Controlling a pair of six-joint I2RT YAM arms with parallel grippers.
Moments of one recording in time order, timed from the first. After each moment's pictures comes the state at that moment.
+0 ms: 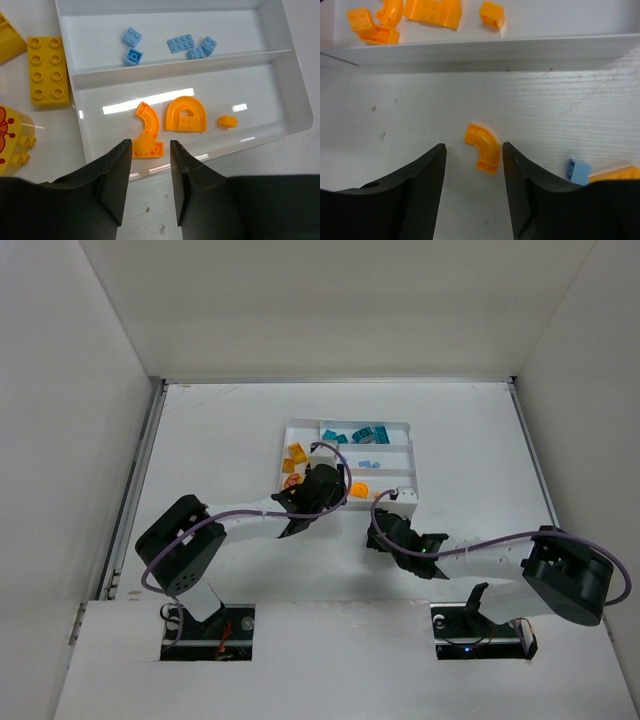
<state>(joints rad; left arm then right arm) -0.87 1.61 0.82 0.24 -0.38 -0.55 0.99 1.32 0.45 0.08 0.61 0.82</state>
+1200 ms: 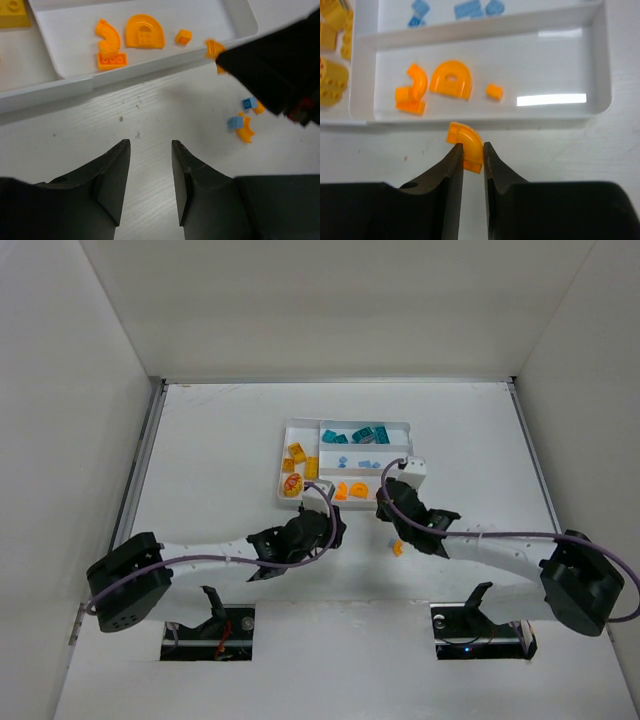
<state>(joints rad) -1.07 1.27 0.51 0.25 -0.41 -0.60 0.89 1.27 0.61 -0.04 0.62 0.74</state>
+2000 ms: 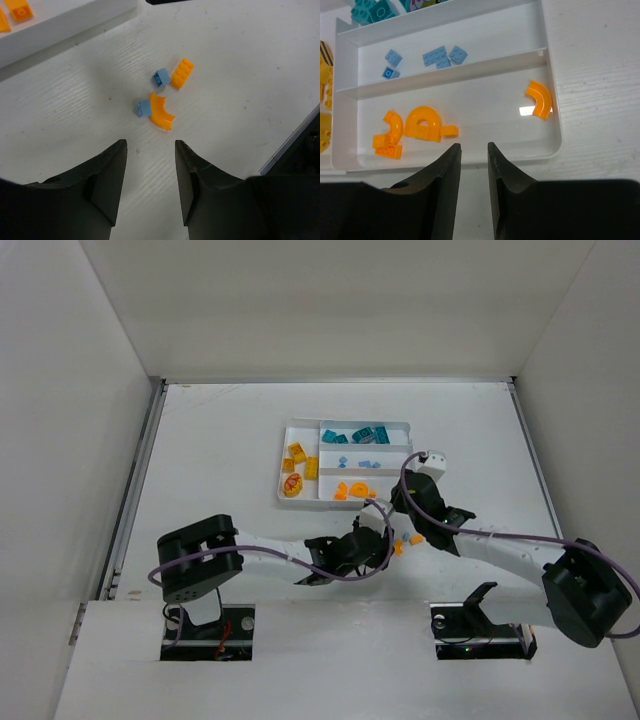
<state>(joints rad) -1.29 1.65 0.76 0.35 -0.38 -0.60 0.67 1.24 0.57 0.09 0.52 0.66</state>
